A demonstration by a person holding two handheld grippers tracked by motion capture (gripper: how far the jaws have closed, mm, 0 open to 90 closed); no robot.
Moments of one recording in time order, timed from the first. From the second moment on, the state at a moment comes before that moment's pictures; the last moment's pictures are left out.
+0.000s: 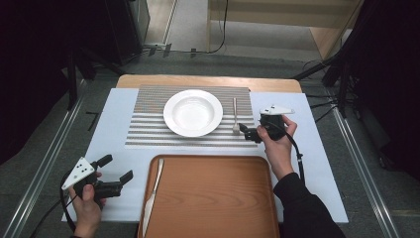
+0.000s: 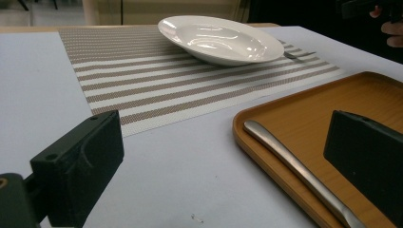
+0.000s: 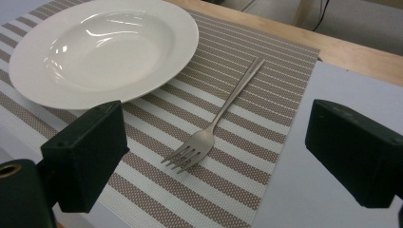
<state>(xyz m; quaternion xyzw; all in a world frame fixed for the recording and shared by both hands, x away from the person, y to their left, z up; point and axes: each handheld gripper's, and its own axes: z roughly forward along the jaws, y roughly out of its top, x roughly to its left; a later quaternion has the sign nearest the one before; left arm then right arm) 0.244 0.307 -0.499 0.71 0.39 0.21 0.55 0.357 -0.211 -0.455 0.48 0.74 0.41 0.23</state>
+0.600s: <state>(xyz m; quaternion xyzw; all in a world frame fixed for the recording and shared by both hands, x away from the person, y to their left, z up) 0.244 0.308 -0.499 0.71 0.39 0.20 0.55 0.406 -0.206 -0.470 0.53 0.74 0.38 0.19</state>
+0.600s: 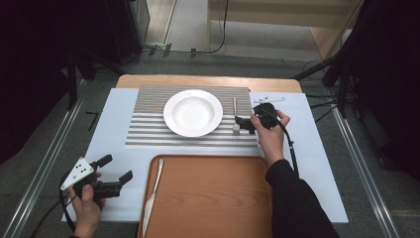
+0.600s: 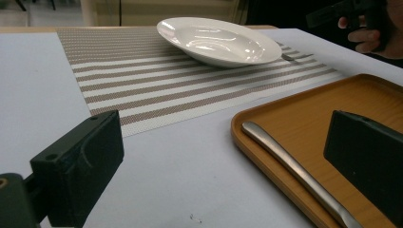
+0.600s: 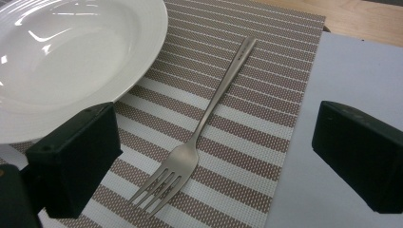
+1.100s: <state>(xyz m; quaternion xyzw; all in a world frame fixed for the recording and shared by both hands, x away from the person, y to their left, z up) 0.244 0.308 -0.499 0.71 0.39 0.20 0.55 0.429 -0.182 -0.481 0.56 0.73 0.34 0.20</state>
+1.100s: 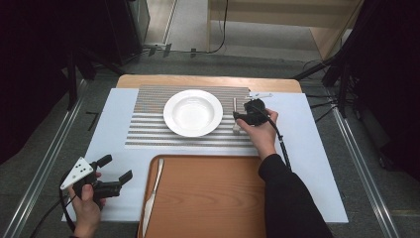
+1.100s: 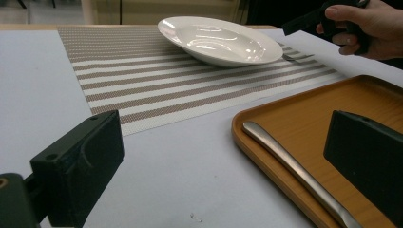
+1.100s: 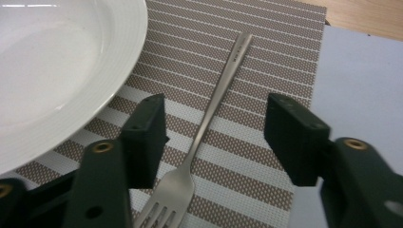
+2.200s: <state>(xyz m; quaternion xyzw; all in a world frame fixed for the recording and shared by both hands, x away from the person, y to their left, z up) 0.246 0.307 -0.500 0.71 0.39 0.20 0.55 0.461 -0.160 -0.500 0.63 0.71 0.26 0.16</state>
